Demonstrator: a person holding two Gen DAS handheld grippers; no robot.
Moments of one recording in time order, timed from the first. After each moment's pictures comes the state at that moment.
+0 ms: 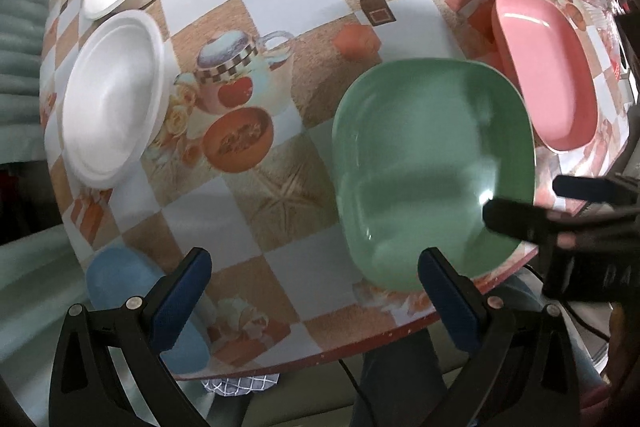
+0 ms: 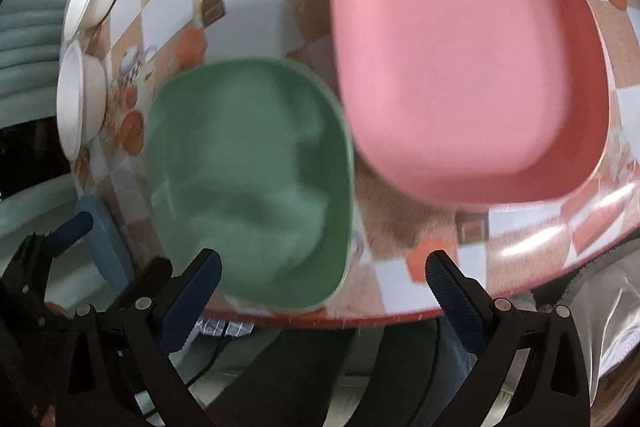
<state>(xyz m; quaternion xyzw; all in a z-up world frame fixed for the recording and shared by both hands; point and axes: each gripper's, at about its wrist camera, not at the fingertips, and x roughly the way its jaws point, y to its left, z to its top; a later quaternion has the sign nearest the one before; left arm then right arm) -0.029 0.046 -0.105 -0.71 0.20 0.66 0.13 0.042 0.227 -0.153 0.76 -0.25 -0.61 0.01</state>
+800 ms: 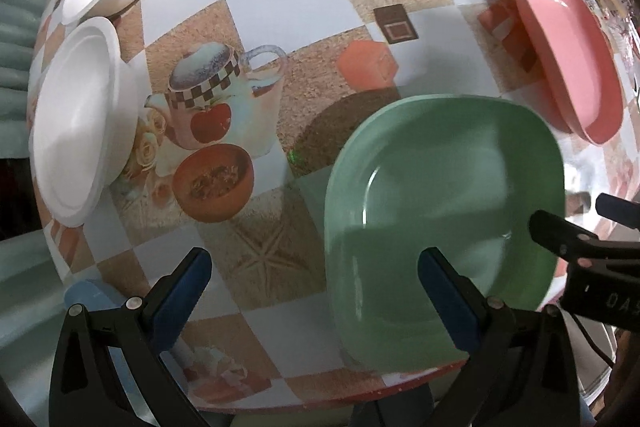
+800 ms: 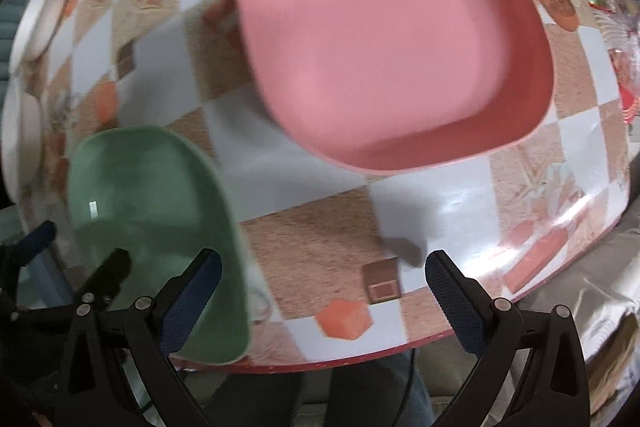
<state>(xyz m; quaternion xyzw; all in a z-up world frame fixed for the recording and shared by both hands) -0.056 0.090 -0.177 -0.73 0.17 0.65 0.13 0.052 0.246 -0.163 0.75 -0.16 -0.63 -0.09</state>
